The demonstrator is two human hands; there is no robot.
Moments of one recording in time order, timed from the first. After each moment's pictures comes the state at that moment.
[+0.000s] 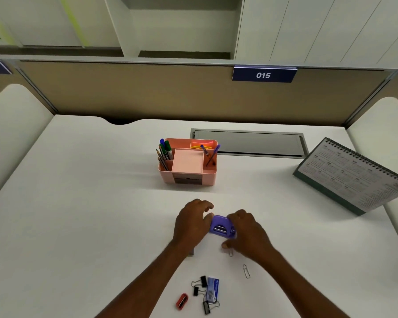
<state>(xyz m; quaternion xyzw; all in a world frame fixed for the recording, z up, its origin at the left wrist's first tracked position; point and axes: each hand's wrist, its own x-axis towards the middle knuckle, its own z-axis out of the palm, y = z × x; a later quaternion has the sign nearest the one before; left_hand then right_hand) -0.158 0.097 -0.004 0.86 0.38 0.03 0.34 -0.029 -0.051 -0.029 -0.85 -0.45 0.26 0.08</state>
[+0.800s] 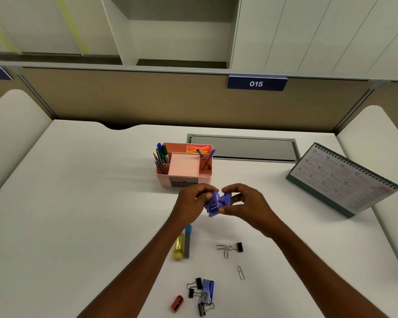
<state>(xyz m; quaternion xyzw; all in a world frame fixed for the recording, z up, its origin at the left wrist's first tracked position) -0.131 0.125 0.031 0.79 0.29 0.13 0.52 0.007 -0.029 0.069 -0.78 -0.35 0.32 0.40</state>
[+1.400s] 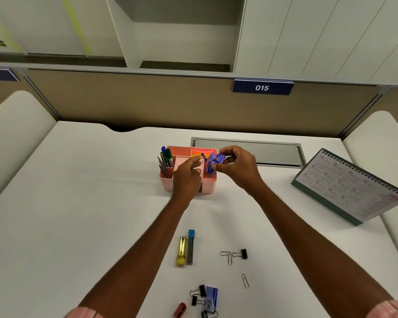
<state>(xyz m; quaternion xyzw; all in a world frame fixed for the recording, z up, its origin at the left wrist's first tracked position) -0.087 0.177 0.060 0.71 0.45 0.22 0.50 0.046 0.076 0.098 -0.80 -0.34 0.20 0.45</state>
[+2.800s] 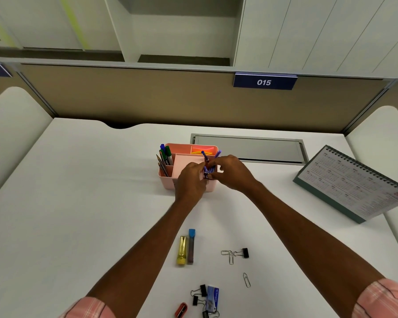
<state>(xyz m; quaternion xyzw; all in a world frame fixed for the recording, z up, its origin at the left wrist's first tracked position) -0.079 0.173 0.042 0.83 0.44 0.10 0.32 0.059 0.105 0.043 -0.81 -0.52 0.17 0.22</state>
